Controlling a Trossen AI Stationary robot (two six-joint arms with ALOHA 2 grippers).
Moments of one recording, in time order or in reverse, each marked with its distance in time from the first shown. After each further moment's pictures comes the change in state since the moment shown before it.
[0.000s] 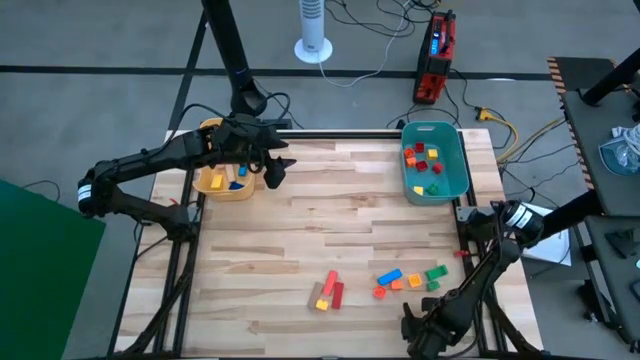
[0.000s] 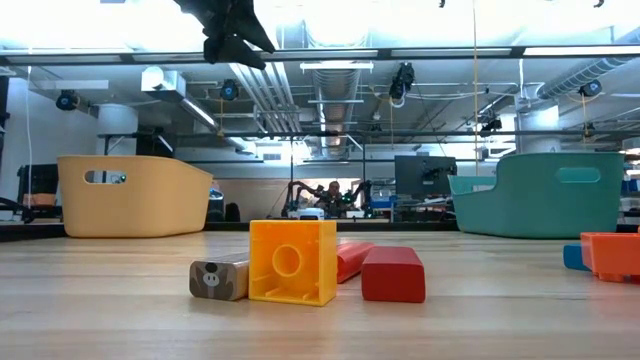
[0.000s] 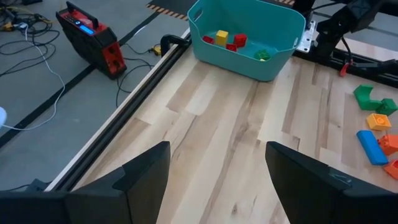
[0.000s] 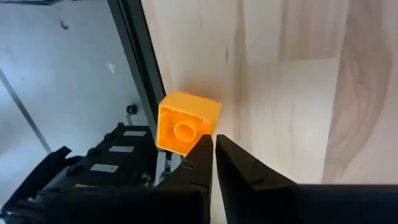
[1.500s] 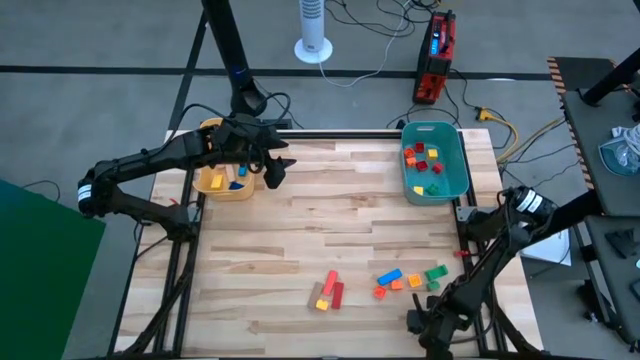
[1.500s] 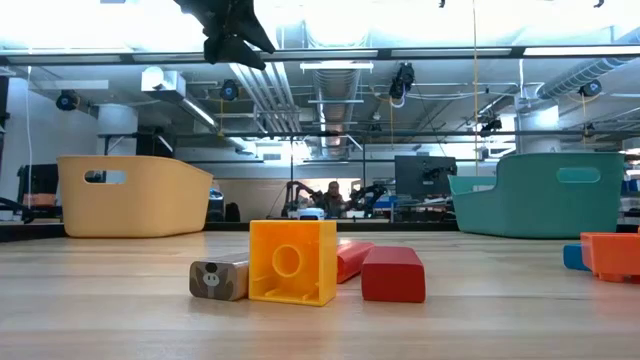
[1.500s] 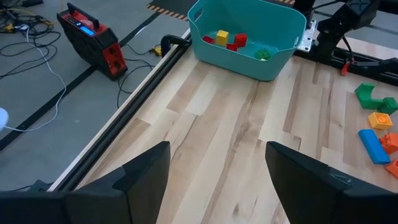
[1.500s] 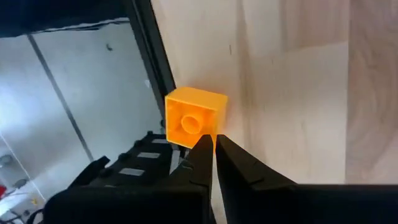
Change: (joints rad) left arm 0.000 0.001 0.000 0.000 -0.001 0.008; right arm 0.015 -0.143 -0.217 0.271 0.015 0.128
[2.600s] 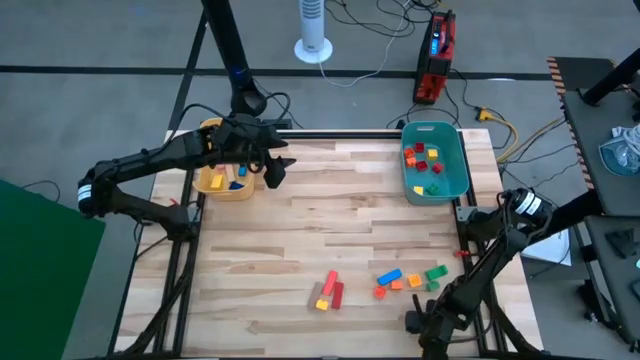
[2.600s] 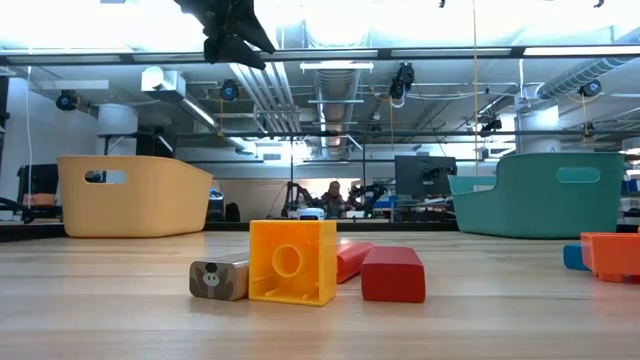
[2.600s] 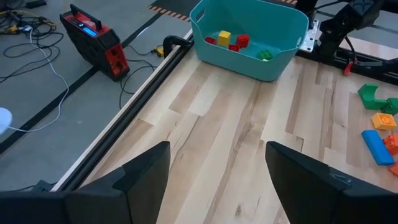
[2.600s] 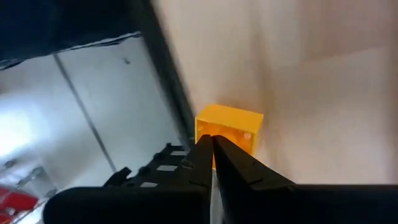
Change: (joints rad) left arm 0.000 0.000 0.000 0.002 -0.010 0.003; right arm 0.004 0.029 -0.041 0.123 0.024 0.090
